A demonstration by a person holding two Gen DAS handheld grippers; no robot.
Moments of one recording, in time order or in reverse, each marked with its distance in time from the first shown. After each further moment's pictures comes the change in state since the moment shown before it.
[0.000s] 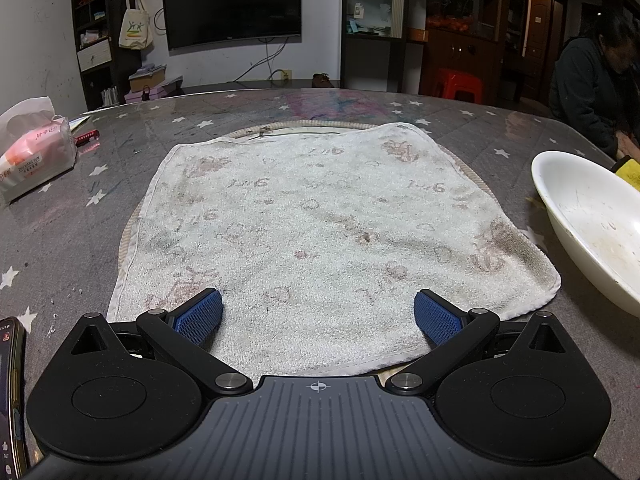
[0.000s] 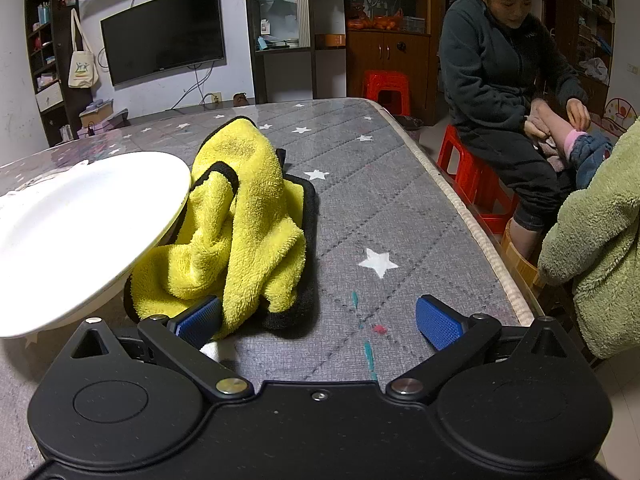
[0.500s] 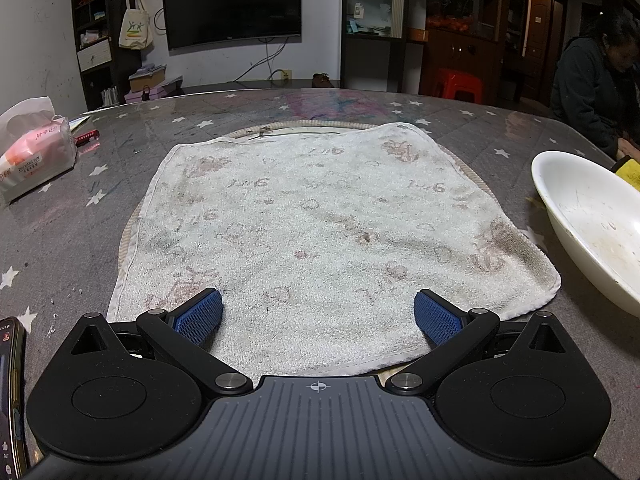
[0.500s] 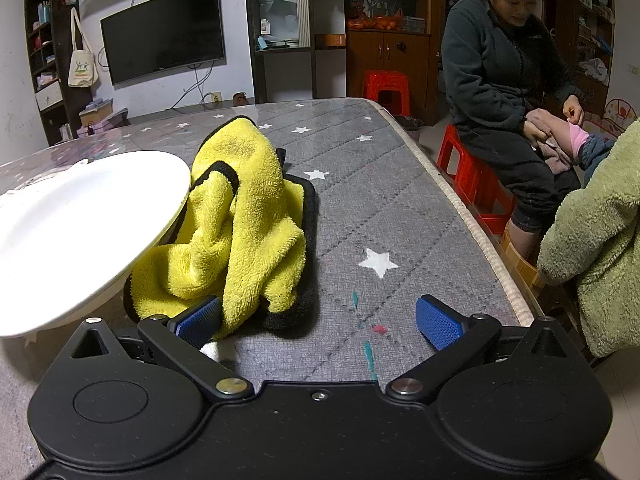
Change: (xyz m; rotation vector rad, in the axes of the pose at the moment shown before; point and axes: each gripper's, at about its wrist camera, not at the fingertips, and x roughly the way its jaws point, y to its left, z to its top) left arm 0.000 -0.002 0.000 0.000 0.000 0.000; right arm -0.001 -0.001 0.001 -0.001 0.000 0.000
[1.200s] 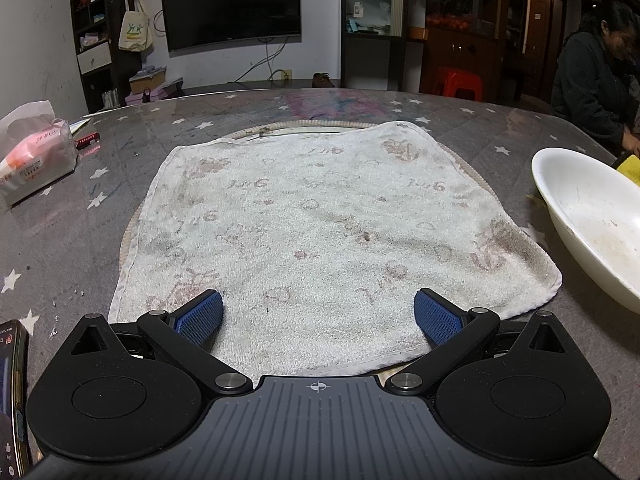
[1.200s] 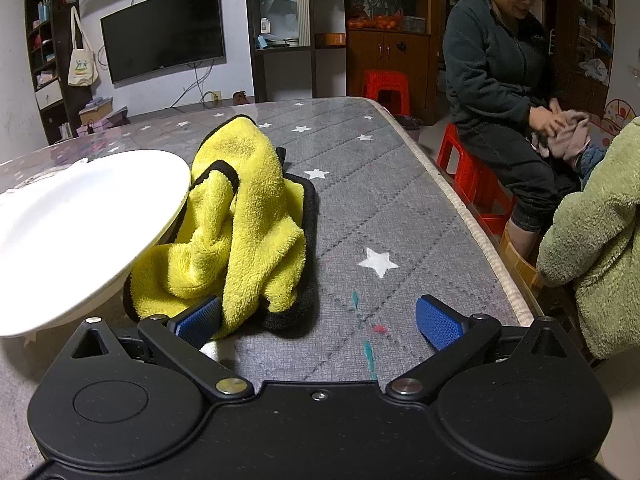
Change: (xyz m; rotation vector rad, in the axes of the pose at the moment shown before) left arm 0.003 -0.003 0.001 0.007 0.001 0.006; right arm 0.002 0.002 0.002 -0.007 0.004 -0.005
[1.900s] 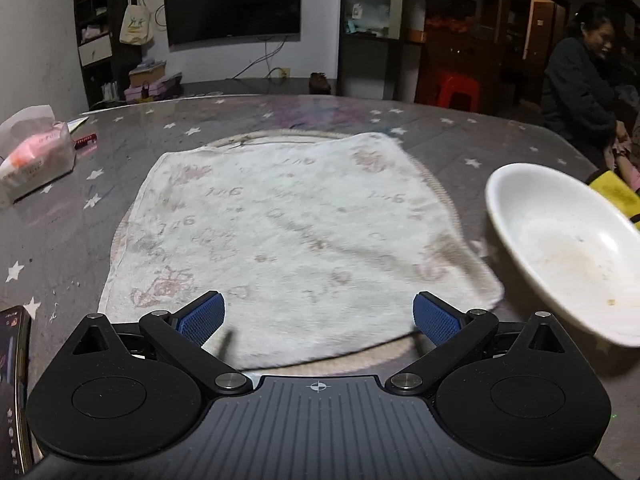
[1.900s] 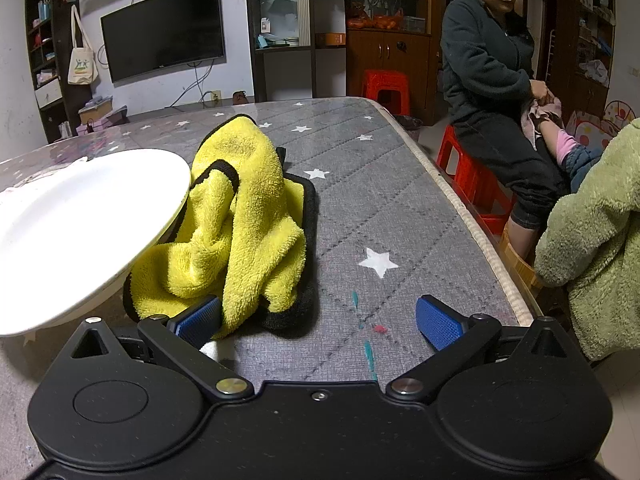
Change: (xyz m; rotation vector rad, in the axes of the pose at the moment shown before) left arm -0.036 -0.029 0.008 -0.044 0.010 -0.025; right arm -0.001 0.002 -0.001 -0.004 -0.002 -0.004
